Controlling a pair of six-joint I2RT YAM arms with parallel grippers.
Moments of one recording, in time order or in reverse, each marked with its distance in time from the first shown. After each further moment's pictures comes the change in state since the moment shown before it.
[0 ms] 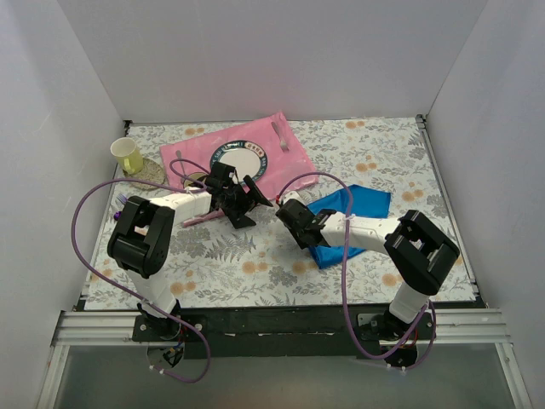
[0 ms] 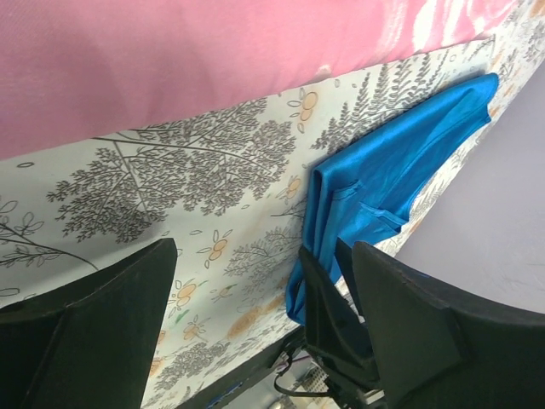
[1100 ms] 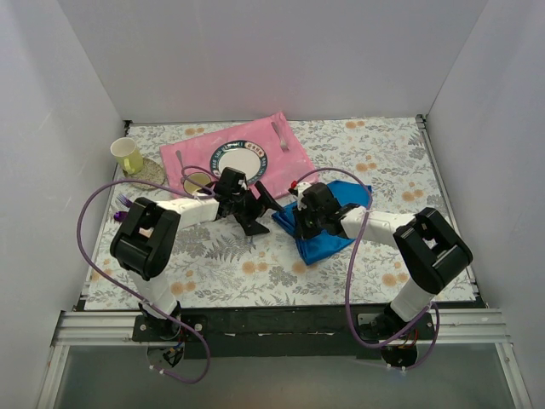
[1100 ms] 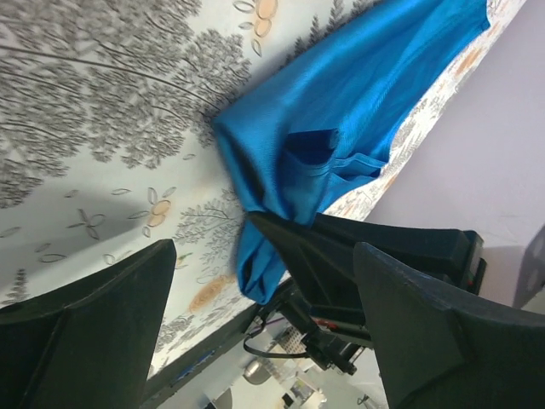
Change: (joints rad) left arm -0.077 -0.003 -0.048 0.080 0.095 -0.106; right arm -0.208 -0.046 -0.113 0.286 -0.538 0.008
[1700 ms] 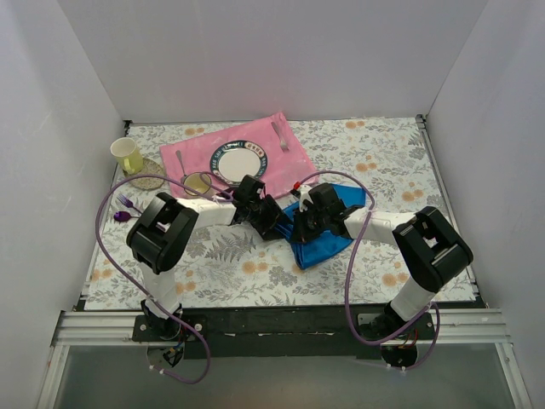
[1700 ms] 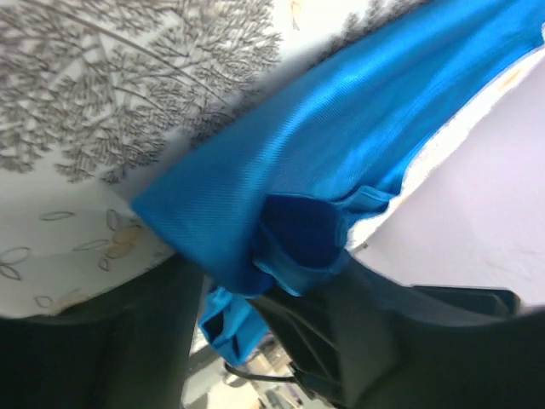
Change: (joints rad) left arm -0.130 0.093 0.037 0.032 -0.096 -0.159; right arm -0.055 0.008 -0.047 0.082 -0.257 0.042
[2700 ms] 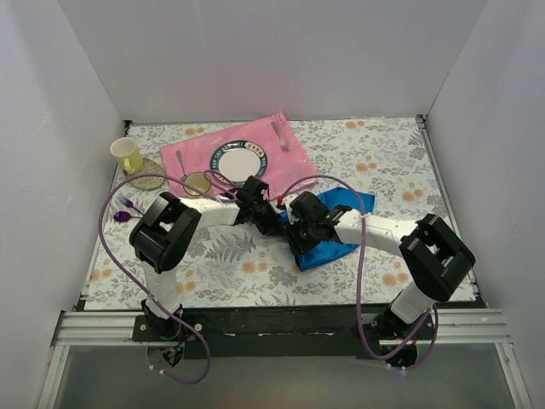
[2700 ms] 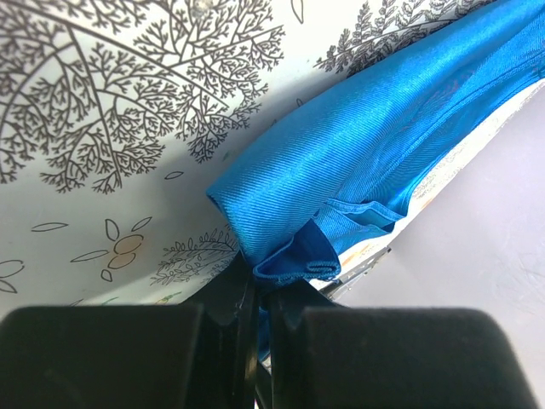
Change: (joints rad) left arm -0.027 0.027 0.029 -0.039 -0.045 0.046; right arm 0.159 -0.042 0.106 -0.315 0.272 -0.115
